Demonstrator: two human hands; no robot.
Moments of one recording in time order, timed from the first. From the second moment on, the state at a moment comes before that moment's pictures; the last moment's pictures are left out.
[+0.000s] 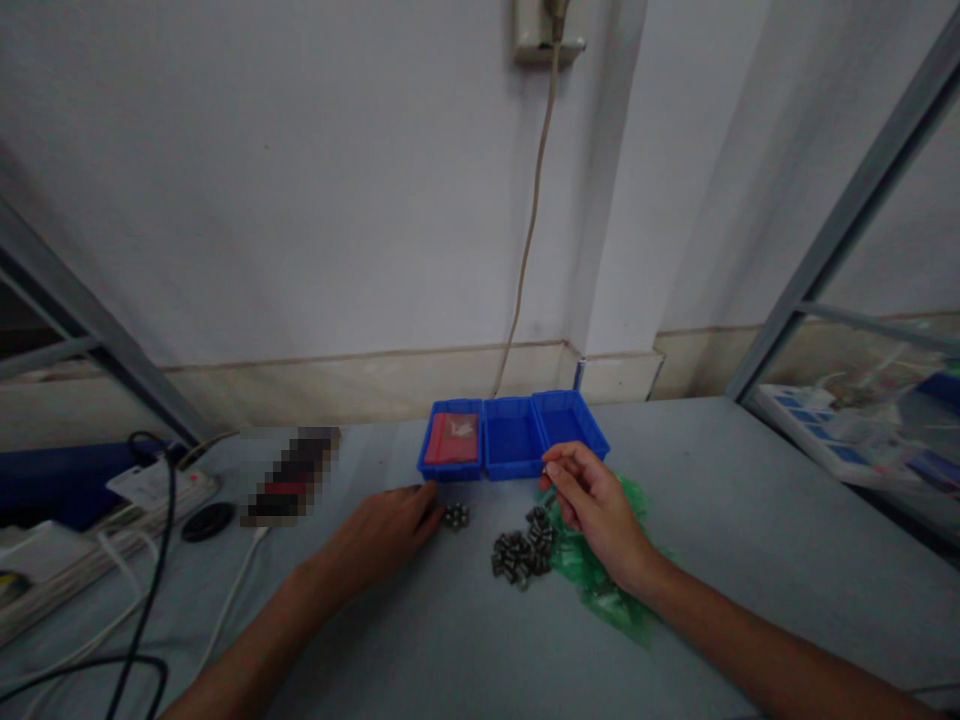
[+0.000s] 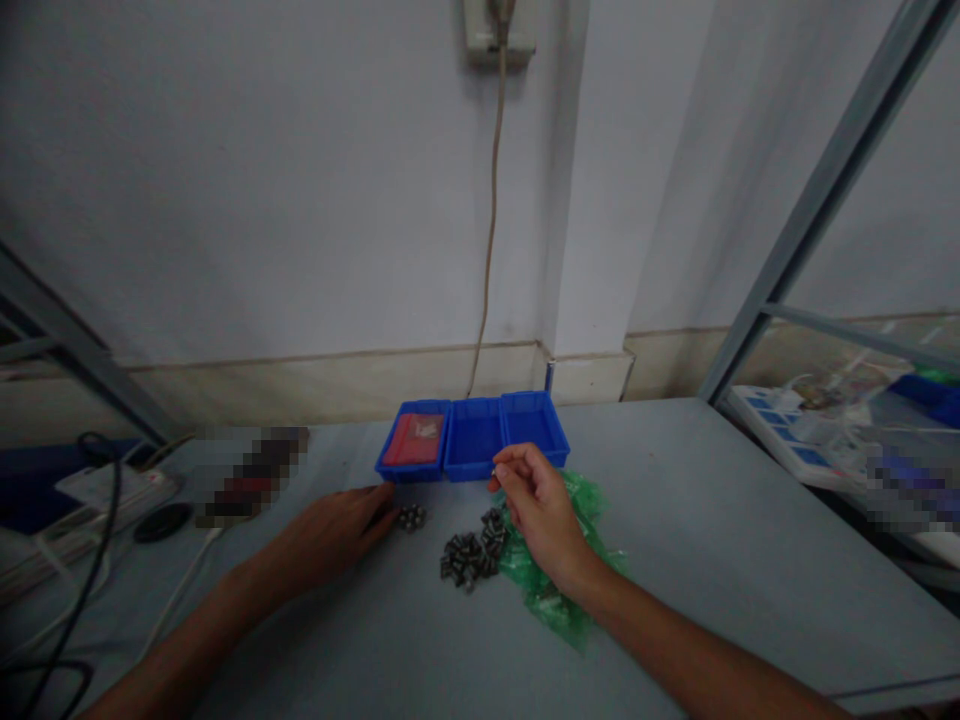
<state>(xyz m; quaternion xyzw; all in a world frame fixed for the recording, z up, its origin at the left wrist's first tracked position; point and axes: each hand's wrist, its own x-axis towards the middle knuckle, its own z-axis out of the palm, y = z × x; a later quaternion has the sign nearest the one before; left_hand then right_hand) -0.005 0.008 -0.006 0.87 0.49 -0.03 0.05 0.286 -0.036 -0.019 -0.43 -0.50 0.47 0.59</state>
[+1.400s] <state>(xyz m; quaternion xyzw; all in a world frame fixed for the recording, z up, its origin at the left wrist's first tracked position) -0.005 0.008 -0.005 0.87 0.49 -0.02 0.05 0.288 -0.038 -0.016 -0.45 -0.53 0.42 0.58</state>
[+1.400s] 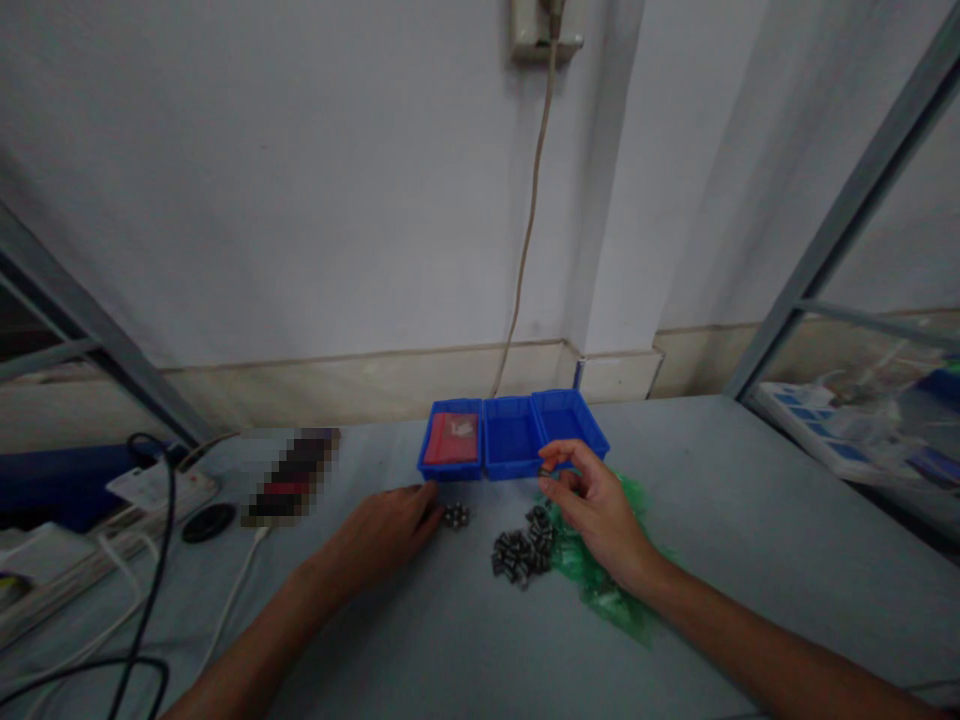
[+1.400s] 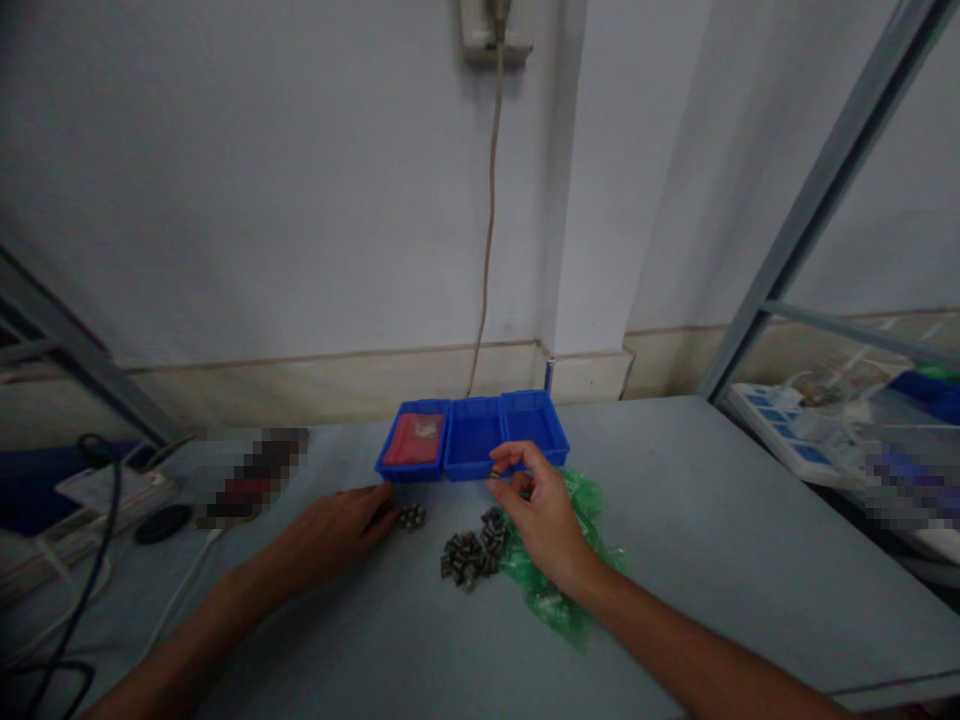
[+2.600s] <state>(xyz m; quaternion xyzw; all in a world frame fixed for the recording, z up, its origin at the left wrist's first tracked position) -0.002 0.006 0.002 0.87 0.49 -0.04 0.05 0.285 -0.041 -0.012 -0.45 -0.49 0.47 0.57</state>
